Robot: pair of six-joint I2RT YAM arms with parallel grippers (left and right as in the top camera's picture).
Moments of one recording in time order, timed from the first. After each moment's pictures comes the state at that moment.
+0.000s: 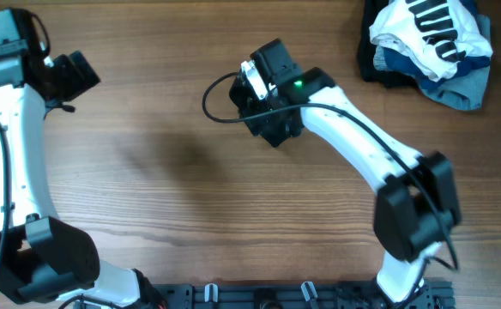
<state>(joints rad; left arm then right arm) 0.29 1.70 1.66 -1.06 -0.05 -0.33 0.55 1.98 1.56 -0.75 0.05 -0.10</state>
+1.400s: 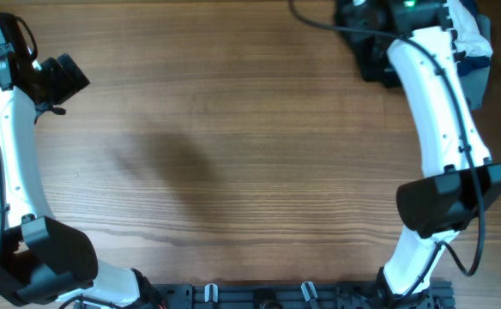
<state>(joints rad) 0.33 1.70 1.66 -1.07 -0.05 -0.33 0.17 2.00 2.15 -0.99 0.38 -0.28</state>
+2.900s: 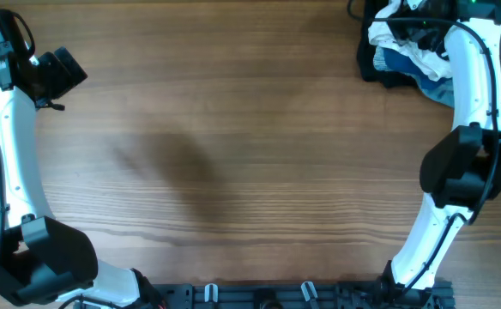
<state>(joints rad) 0.33 1.70 1.66 -1.00 -0.05 -0.33 -0.13 2.19 2.15 -0.85 -0.09 -0.71</state>
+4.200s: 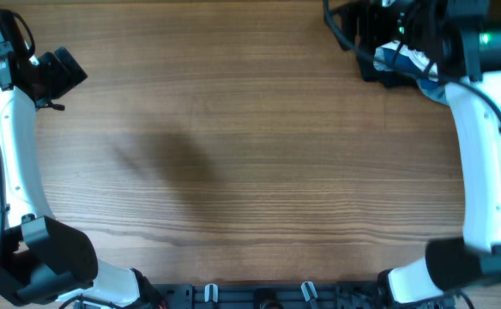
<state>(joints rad) 0.33 1.70 1.66 -1.00 -0.05 -0.33 0.12 1.65 1.94 -0.91 -0.35 -0.14</state>
